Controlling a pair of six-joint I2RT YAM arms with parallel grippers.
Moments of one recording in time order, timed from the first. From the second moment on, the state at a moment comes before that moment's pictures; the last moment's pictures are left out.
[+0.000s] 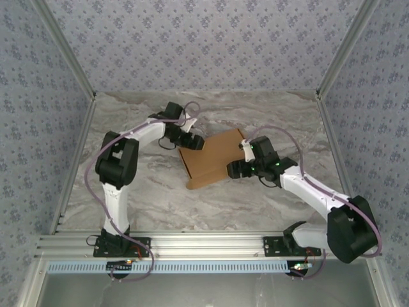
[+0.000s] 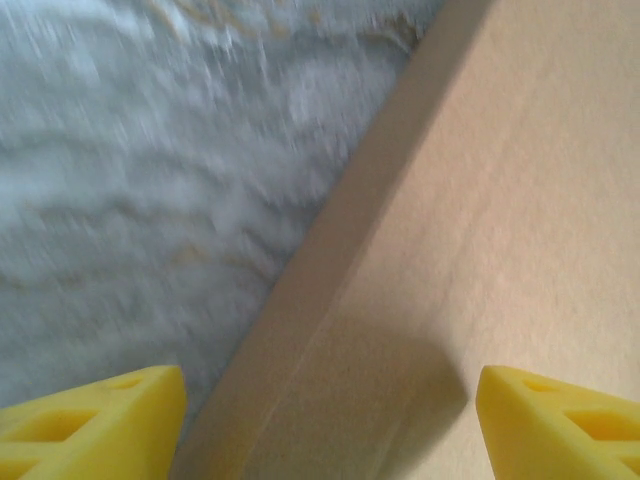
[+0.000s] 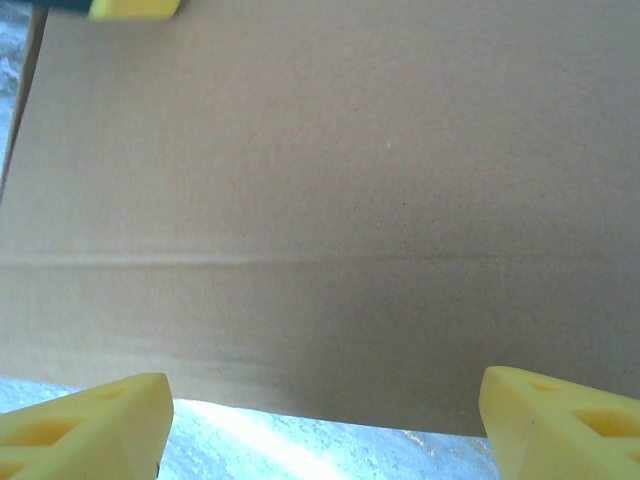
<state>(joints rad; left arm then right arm) -0.42 2.05 1.47 -0.58 0.56 -0.04 0.48 1.24 0.74 -0.38 -0.20 0.22</state>
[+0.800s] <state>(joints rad) -0.42 2.00 1.47 -0.48 0.60 -0.10 0.33 1.19 0.45 -0.07 -0.44 0.55</state>
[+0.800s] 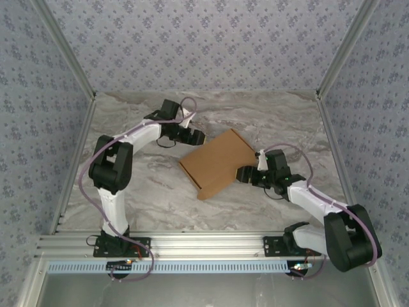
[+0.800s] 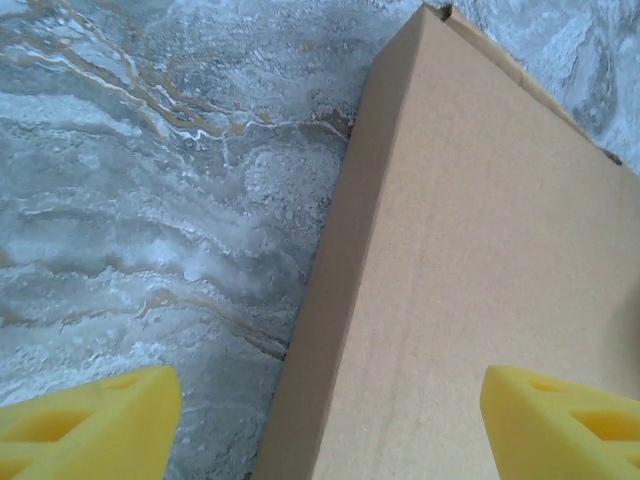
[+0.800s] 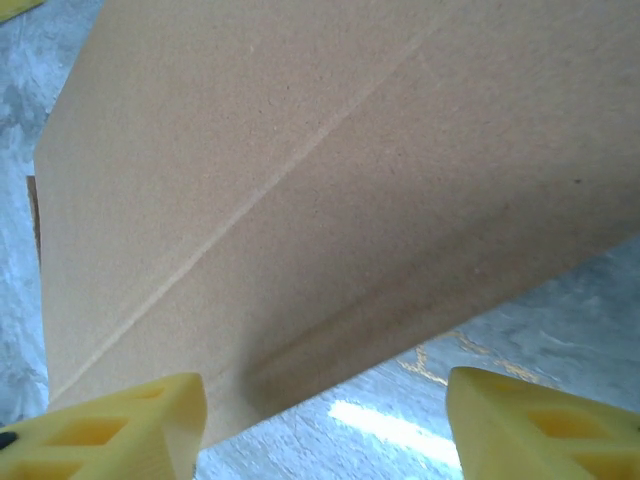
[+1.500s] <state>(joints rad) -0.44 2.06 1.41 -0.47 0.66 -0.11 0.31 1.33 0.40 0.23 -0.50 0.68</state>
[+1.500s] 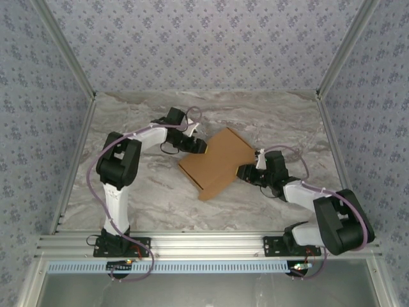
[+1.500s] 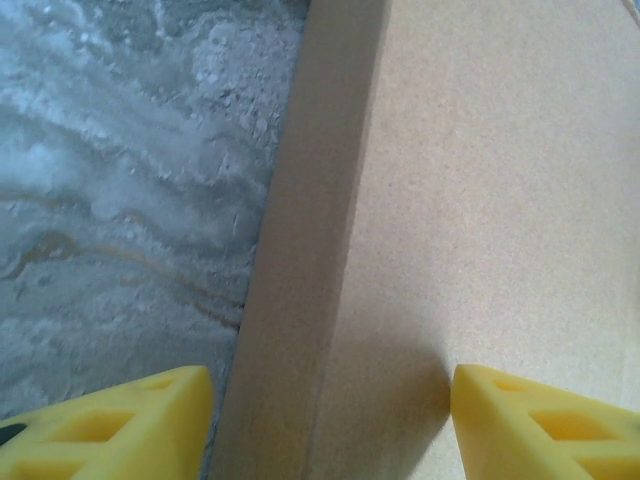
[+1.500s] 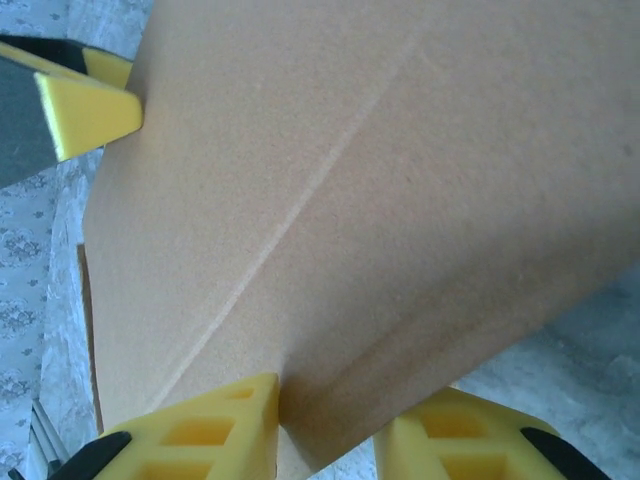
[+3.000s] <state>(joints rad) -0.42 1.87 1.08 -0.15 0.63 -0.38 0.36 1.43 0.54 0.30 -0.55 0.72</state>
